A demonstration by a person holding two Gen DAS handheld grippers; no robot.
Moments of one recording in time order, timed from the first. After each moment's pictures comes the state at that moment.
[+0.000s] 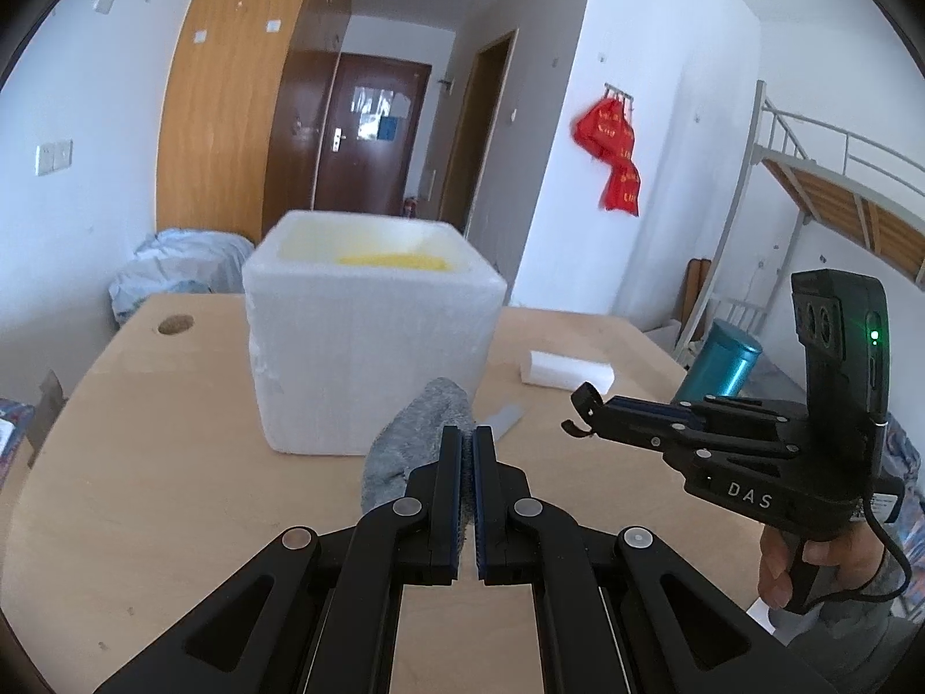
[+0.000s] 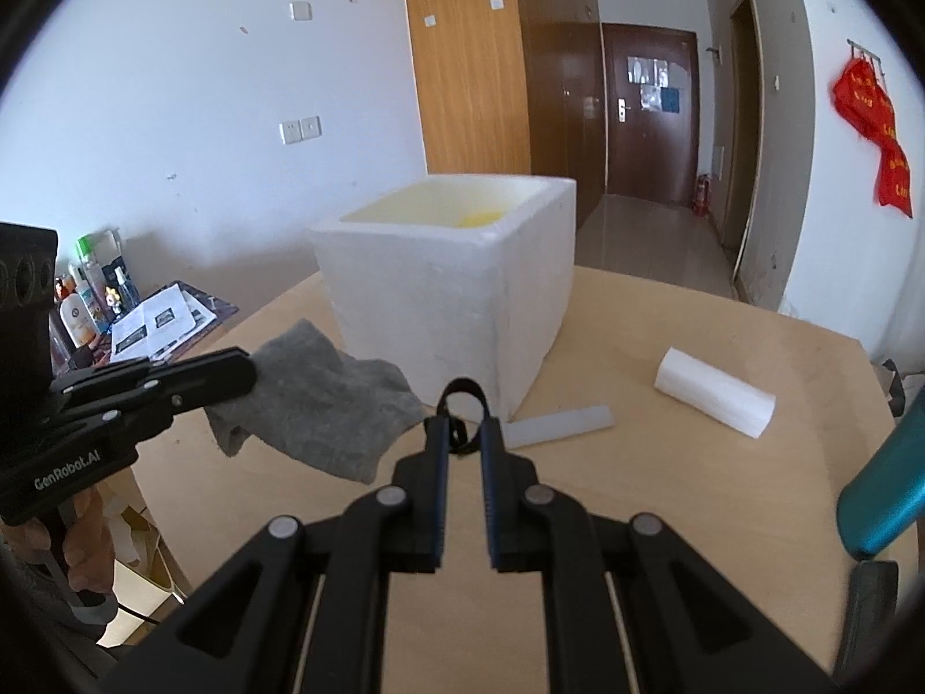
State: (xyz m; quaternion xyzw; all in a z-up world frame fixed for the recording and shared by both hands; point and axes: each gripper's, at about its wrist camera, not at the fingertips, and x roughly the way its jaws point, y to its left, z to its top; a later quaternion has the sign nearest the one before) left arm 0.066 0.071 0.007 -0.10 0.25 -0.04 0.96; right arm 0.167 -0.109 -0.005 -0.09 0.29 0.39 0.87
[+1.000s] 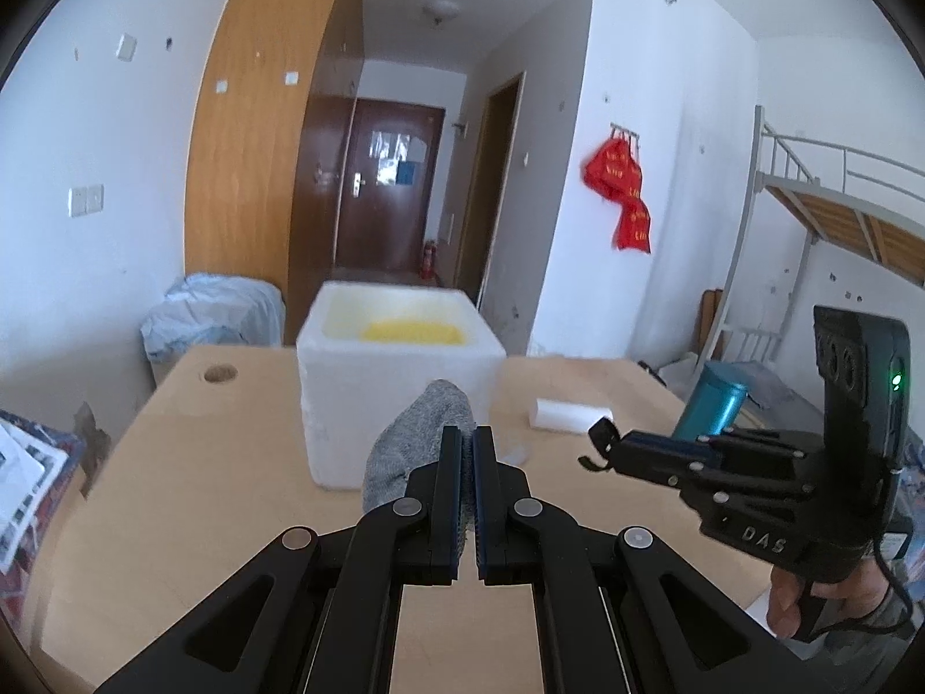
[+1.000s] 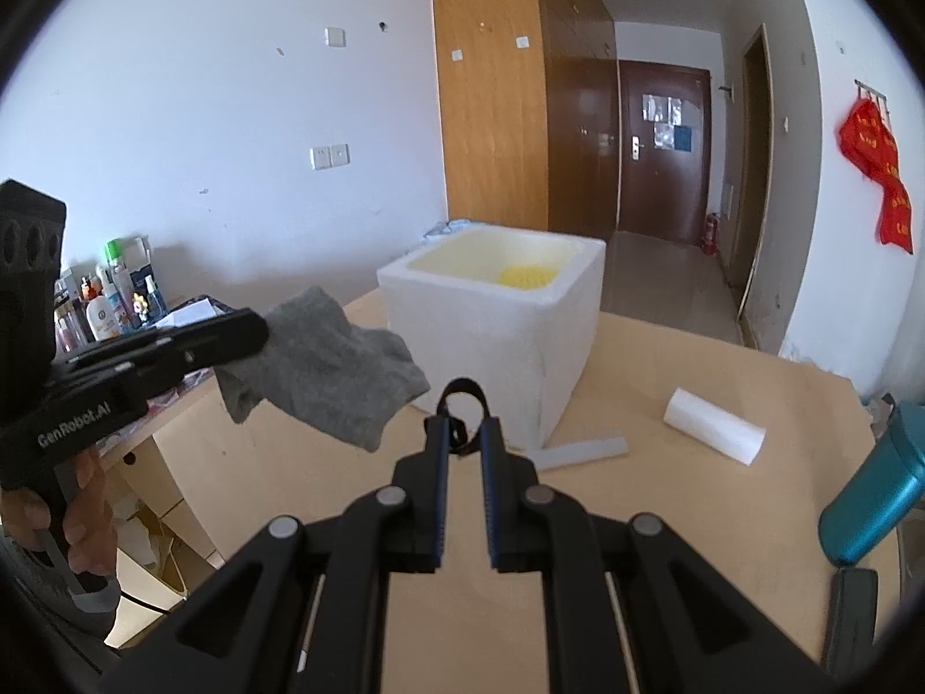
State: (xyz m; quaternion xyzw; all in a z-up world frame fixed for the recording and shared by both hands) left arm 0.027 0.071 0.053 -0.08 0.19 -0.01 0.98; right arm 0.128 -0.110 0.028 -0.09 0.25 0.40 0.88
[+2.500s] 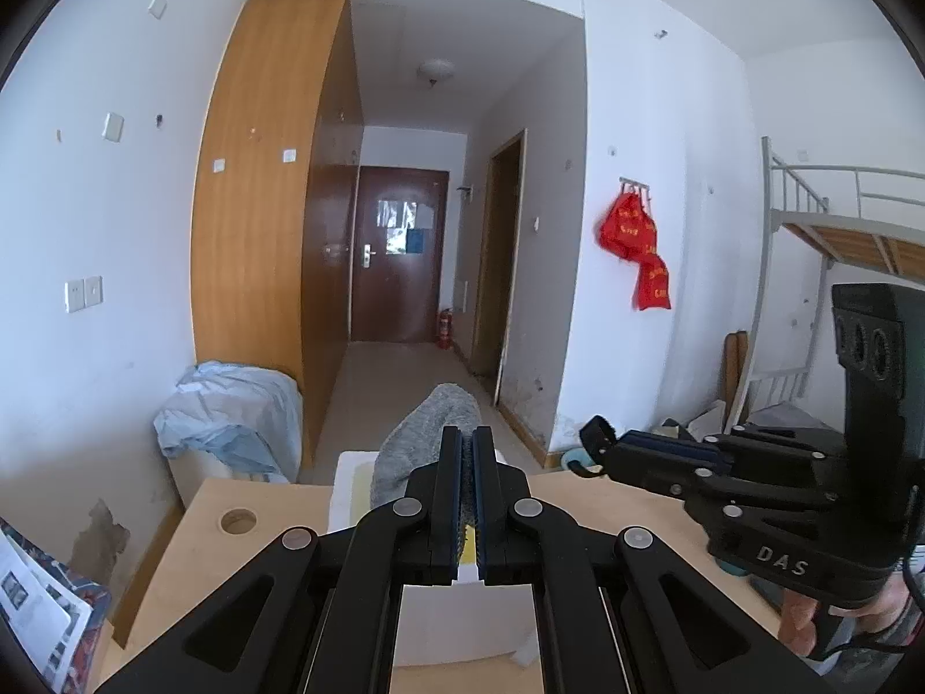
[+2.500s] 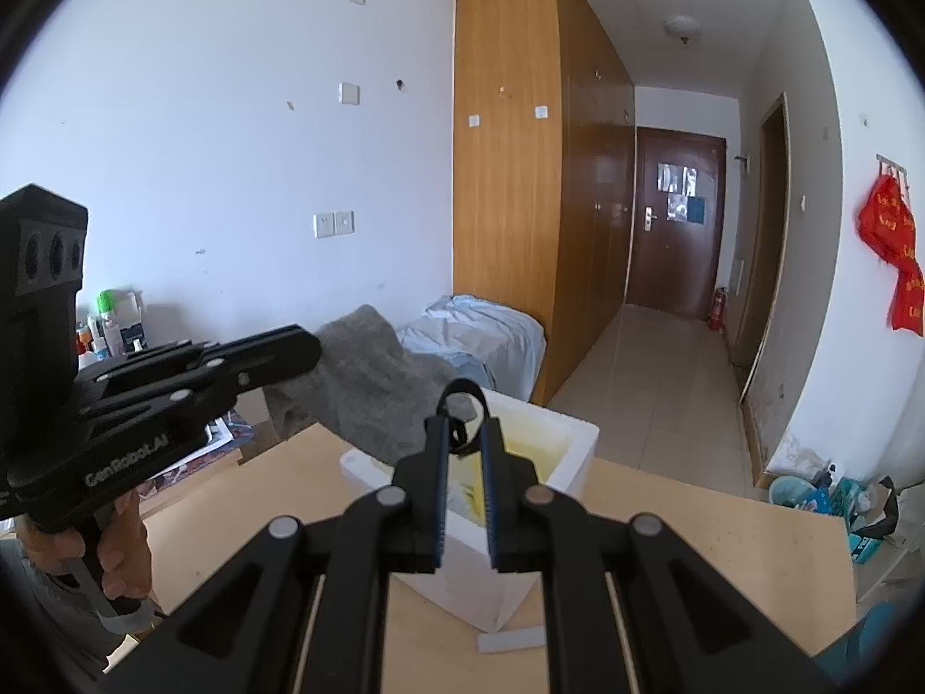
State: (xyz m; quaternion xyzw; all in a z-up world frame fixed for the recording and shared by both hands) left arm 0.118 0.101 0.133 -0.04 0.13 0.01 0.99; right arm 0.196 -0.068 0.108 -0.09 0.17 0.42 0.89
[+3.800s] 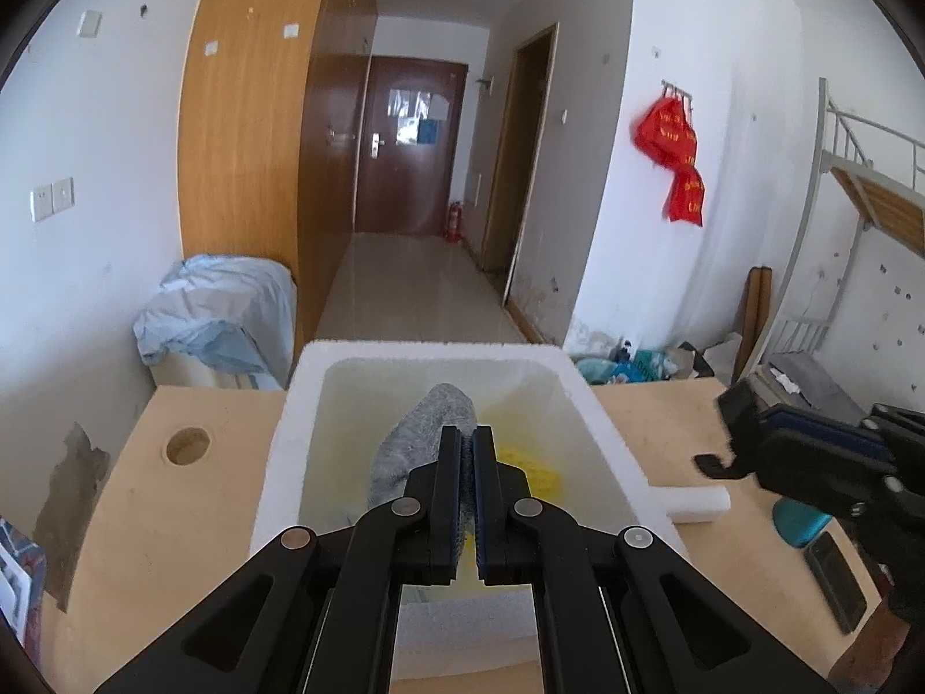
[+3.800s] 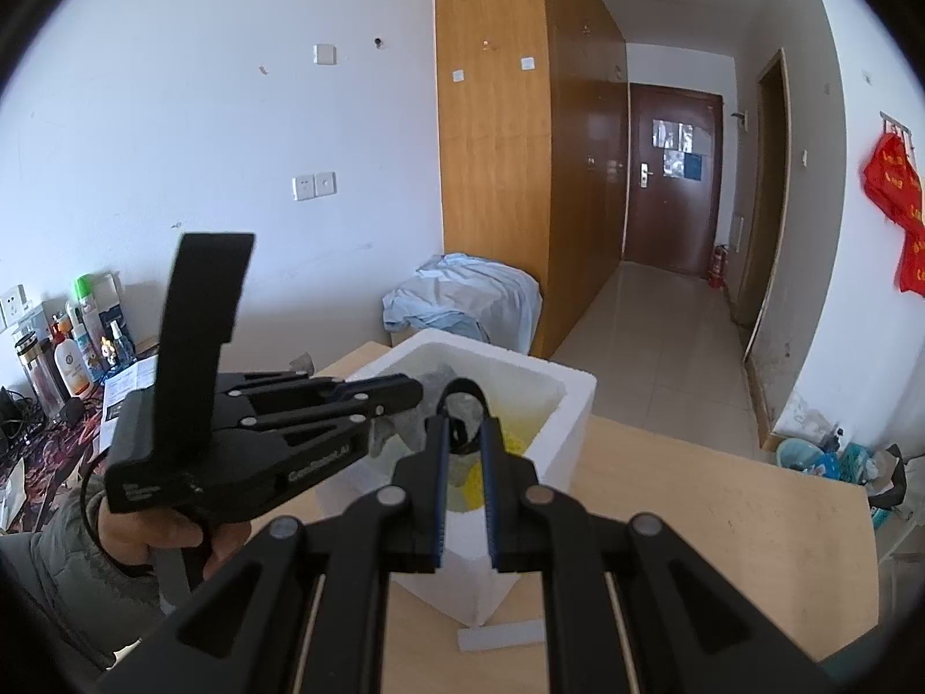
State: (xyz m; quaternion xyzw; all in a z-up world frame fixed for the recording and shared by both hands) left arm 0.245 0.130 0.049 -0.08 0.26 0.02 0.96; right arm 0.238 -0.048 0.077 -0.10 0.22 0.41 0.88
